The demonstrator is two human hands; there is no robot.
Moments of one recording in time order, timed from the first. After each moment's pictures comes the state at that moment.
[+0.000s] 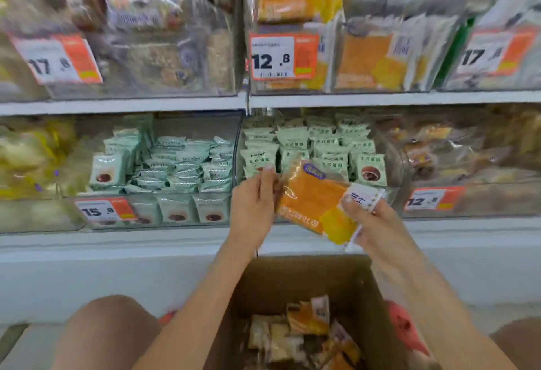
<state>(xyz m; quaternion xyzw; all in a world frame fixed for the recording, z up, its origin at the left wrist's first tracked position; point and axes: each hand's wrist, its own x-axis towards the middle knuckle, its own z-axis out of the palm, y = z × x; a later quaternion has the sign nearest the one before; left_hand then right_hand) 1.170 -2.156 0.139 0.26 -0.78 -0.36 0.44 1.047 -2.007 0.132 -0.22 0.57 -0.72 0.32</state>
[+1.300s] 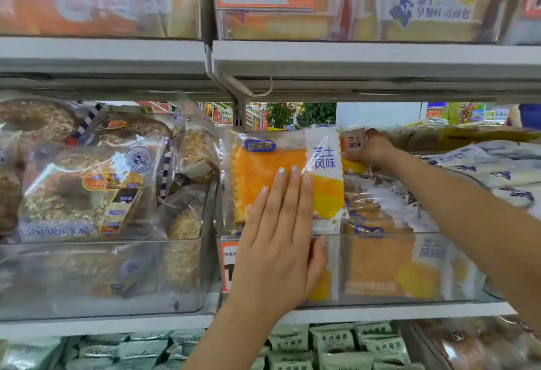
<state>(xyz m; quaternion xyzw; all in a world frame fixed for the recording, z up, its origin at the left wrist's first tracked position) 1.026 -2.261 0.303 0.13 -0.79 0.25 0.54 0.738 -2.245 0.420 -0.34 0.85 -0.40 -0.04</state>
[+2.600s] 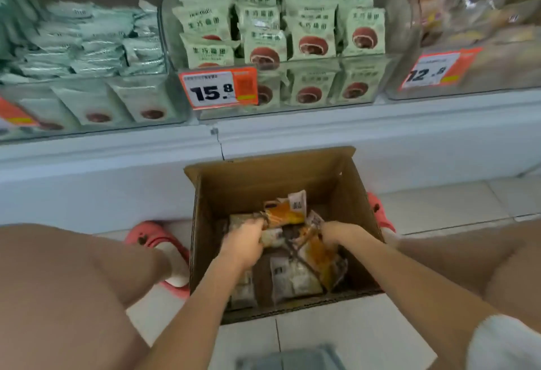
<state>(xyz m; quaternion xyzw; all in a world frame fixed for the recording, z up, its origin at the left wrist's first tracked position) 1.203 -2.111 -0.115 0.29 -0.91 -0.23 -0.16 1.034 -1.988 -0.124 -0.38 0.79 0.17 0.45</state>
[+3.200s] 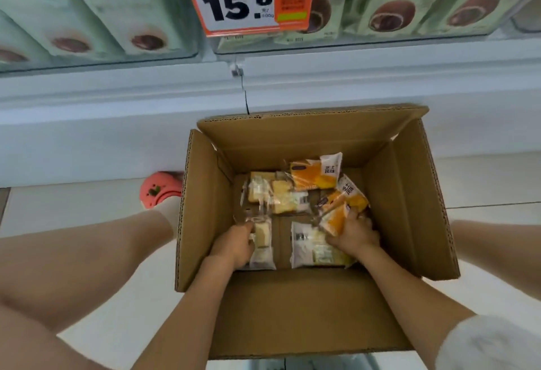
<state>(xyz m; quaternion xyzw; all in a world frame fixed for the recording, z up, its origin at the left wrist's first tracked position) 1.270 -2.129 -0.187 0.40 -0.80 -0.33 -0.29 1.074 -1.961 -0.232 -0.20 0.90 0.01 0.39</state>
